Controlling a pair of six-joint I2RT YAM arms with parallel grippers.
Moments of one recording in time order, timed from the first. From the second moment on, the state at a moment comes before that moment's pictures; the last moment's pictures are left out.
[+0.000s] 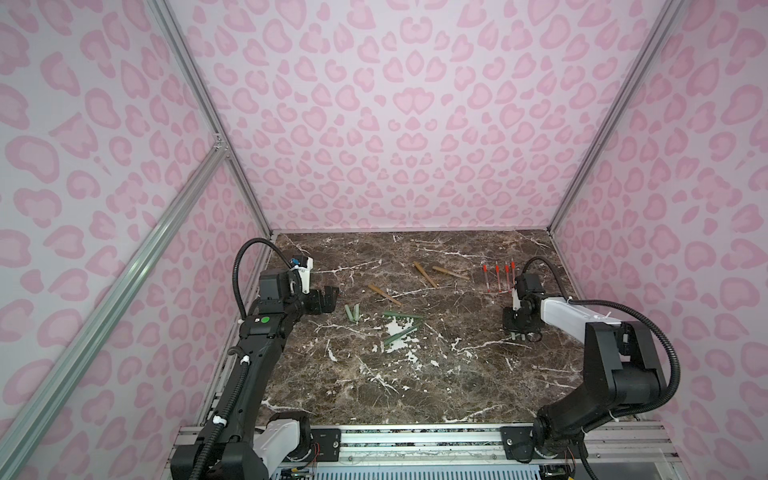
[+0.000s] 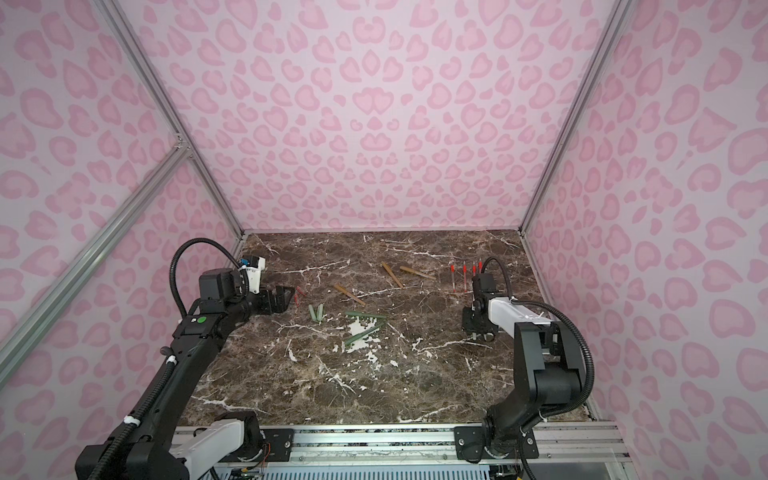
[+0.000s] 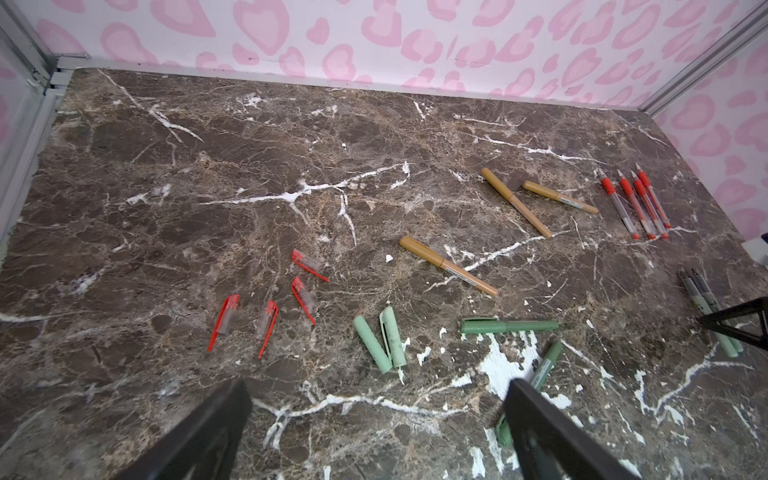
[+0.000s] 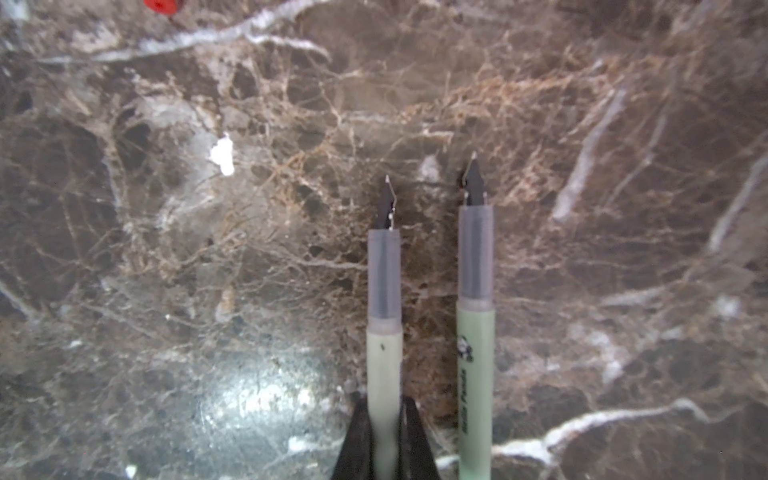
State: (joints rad) left arm 0.03 1.07 0.85 -0.43 0.33 -0.05; right arm 0.02 1.61 0.86 -0.54 0.04 0.21
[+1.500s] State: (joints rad) left arm 0.05 1.05 0.85 -0.44 0.35 -0.06; right arm 0.53 1.73 1.31 -0.66 -0.09 0.14
